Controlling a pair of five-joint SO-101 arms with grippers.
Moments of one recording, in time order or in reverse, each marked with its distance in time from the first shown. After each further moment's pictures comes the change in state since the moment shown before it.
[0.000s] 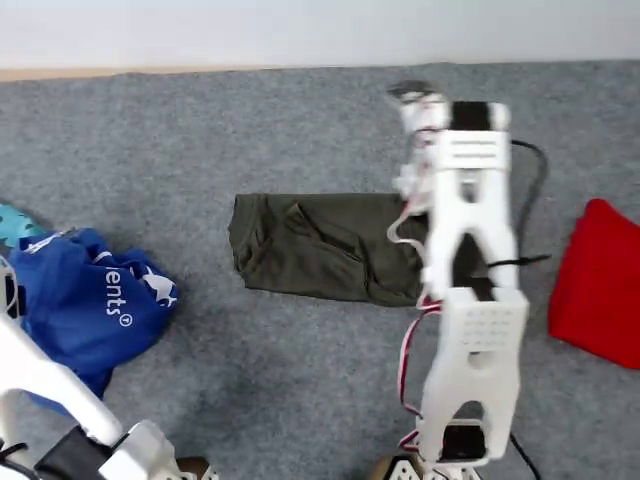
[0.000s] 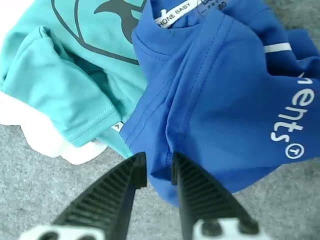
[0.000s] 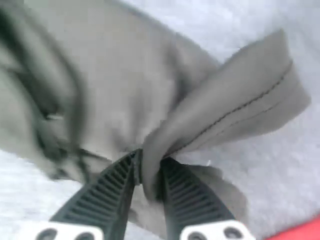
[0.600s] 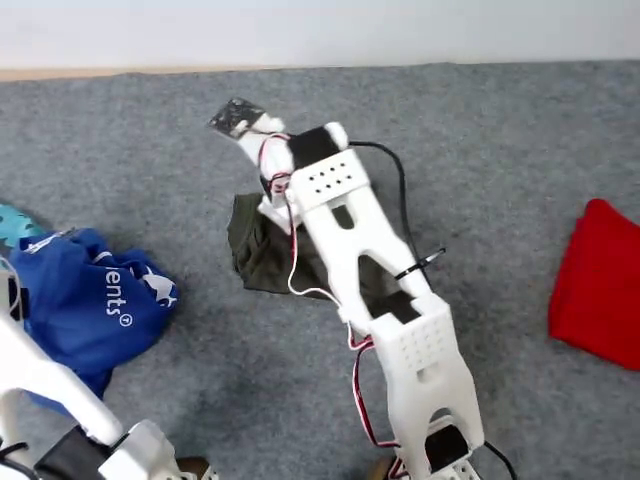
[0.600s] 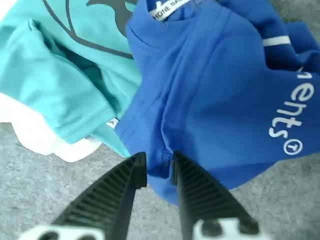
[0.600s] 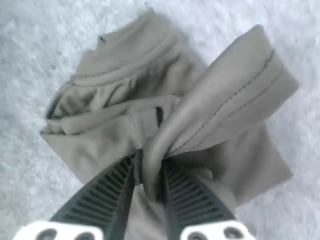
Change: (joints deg) left arm 0.0 0.0 2.0 0.0 0.0; right arm -23.9 1.2 0.0 -10.6 -1.8
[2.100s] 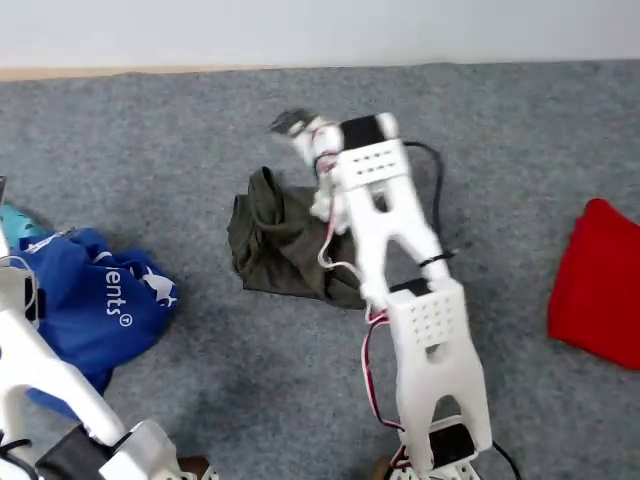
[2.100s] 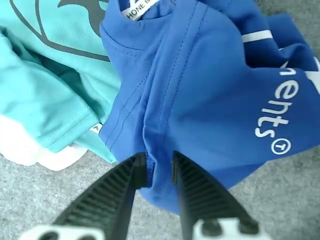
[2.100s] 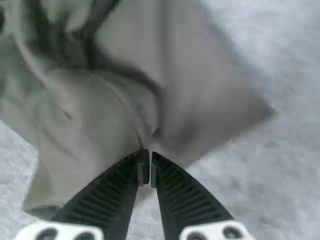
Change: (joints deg) left arm 2.6 0.0 3.1 -1.8 0.0; right arm 9.3 8.6 -7.6 10.6 8.1
